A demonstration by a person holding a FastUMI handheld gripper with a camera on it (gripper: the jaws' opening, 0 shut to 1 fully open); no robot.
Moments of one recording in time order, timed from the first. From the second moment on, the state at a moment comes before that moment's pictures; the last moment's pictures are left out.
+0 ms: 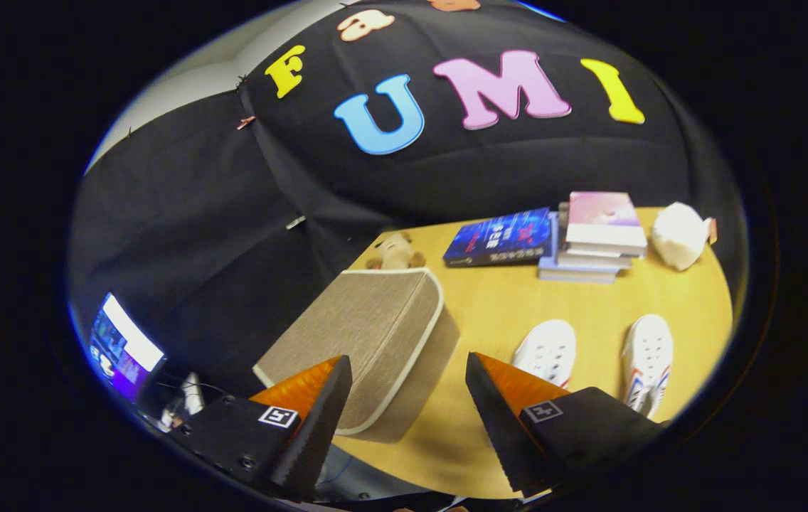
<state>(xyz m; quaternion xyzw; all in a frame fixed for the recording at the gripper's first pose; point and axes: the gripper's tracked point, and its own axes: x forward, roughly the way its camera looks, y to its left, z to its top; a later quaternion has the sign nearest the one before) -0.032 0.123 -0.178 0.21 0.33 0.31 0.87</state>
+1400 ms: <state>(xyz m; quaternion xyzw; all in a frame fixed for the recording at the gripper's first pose) -0.066 0.206 -0.206 0.51 0.51 0.45 0.52</state>
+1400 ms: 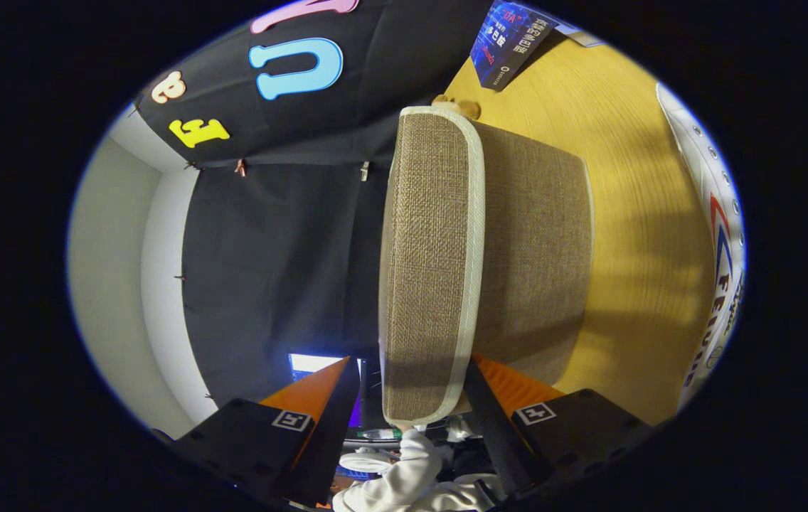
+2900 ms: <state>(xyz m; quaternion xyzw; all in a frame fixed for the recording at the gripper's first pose) -0.027 0.256 -0.070 0.56 0.48 0.38 0.56</state>
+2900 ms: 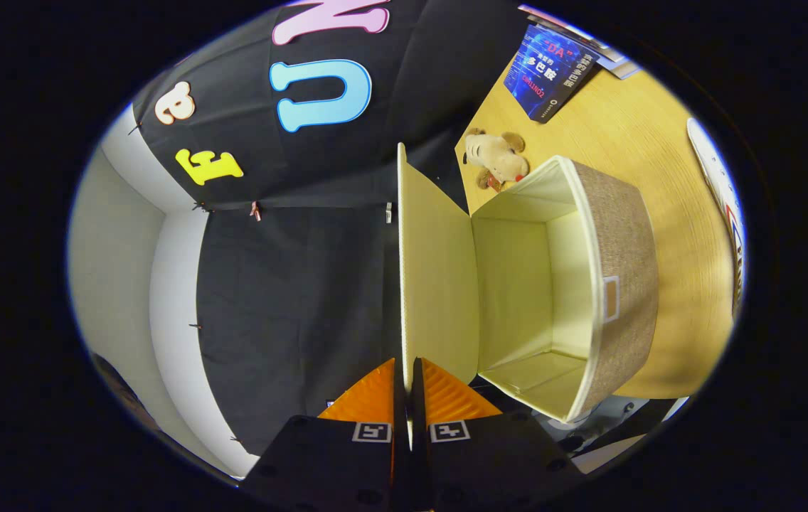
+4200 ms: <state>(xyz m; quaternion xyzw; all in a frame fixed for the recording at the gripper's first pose) -0.003 0.544 -0.060 0.47 0.52 0.33 0.63</state>
